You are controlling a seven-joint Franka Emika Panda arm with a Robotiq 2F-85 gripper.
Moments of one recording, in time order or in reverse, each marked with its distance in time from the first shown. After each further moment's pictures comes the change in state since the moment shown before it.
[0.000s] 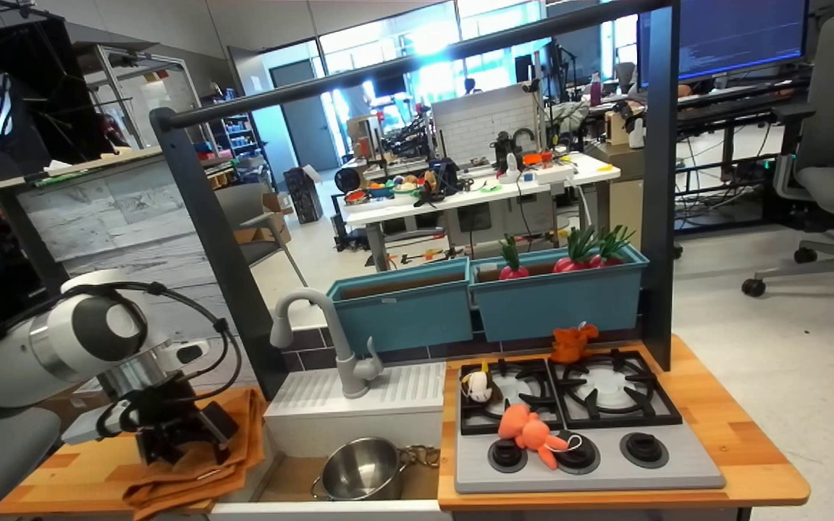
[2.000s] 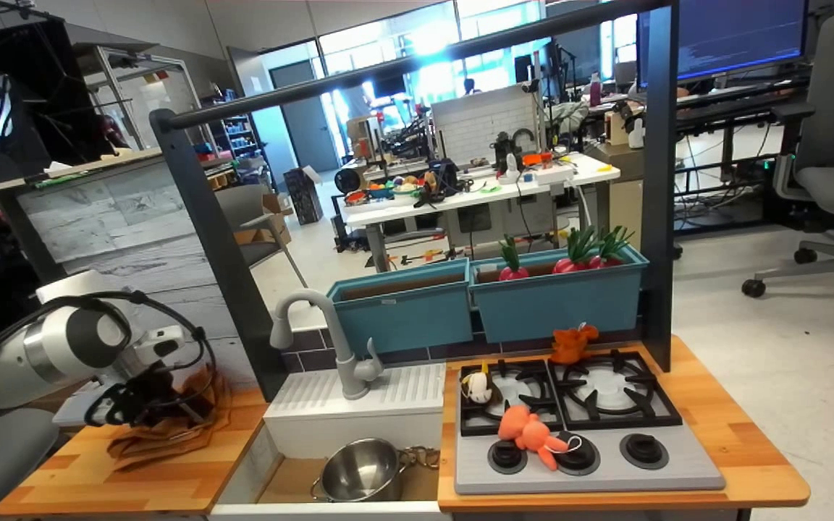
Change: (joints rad) arm 0.029 0.194 0.064 0.358 0.019 0.097 0.106
